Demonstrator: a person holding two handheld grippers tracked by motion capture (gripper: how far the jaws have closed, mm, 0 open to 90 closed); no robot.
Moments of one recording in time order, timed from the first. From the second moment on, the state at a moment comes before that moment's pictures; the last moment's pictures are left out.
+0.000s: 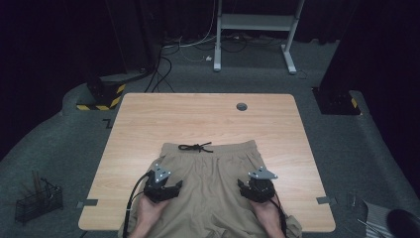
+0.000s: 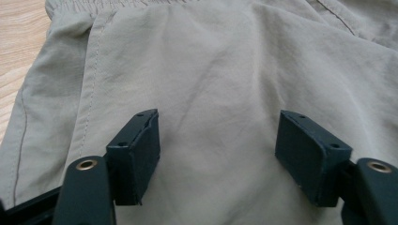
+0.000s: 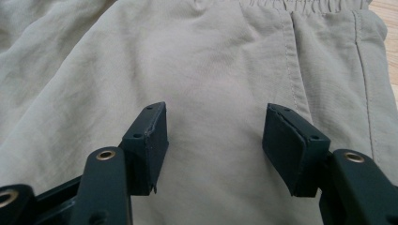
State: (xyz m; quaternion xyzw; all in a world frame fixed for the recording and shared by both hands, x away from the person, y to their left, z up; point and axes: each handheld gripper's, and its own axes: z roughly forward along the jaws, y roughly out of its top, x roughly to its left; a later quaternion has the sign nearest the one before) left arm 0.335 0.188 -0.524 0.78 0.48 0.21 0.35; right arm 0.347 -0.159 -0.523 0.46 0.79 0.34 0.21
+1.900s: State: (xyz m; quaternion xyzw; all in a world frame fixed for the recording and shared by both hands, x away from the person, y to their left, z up) left arm 0.420 0.232 -0.519 0.77 0.50 0.19 0.34; right arm 0.346 -0.158 -0.523 0.46 0.79 0.34 0.22
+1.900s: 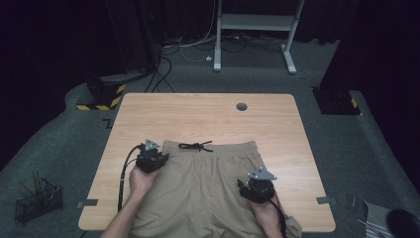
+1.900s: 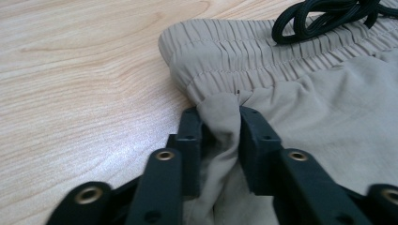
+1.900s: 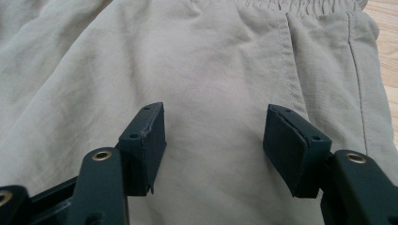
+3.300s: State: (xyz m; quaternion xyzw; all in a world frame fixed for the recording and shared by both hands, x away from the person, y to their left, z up) left arm 0.419 0.238 -0.479 0.76 0.49 0.14 0.41; right arm 0.346 -0.158 -0.523 0.46 0.79 0.34 0.22
